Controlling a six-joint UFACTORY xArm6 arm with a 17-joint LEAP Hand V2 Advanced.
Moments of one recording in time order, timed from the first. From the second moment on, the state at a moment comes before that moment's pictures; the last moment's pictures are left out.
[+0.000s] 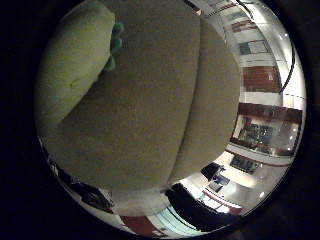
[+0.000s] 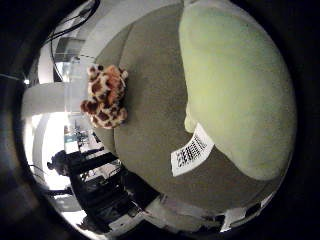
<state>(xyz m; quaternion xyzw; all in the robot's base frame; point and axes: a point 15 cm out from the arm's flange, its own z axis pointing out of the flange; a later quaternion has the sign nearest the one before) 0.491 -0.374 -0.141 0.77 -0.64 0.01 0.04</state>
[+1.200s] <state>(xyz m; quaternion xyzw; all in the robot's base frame) 0.492 -0.300 0.152 0.77 -0.63 0.09 -0.01</state>
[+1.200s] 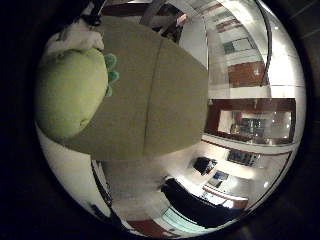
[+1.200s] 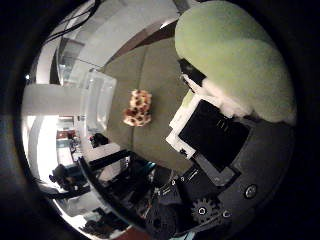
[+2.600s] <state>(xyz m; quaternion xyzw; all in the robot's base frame) 0.454 0.301 0.204 0.88 -0.41 0.10 -0.23</state>
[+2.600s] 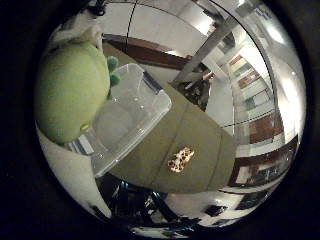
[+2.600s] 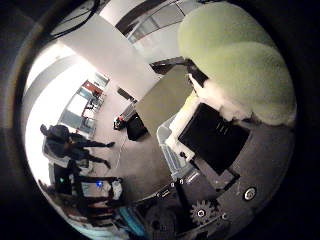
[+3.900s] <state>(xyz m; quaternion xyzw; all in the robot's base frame) 0.479 0.055 0.195 0.90 -0.39 0.15 -0.10</state>
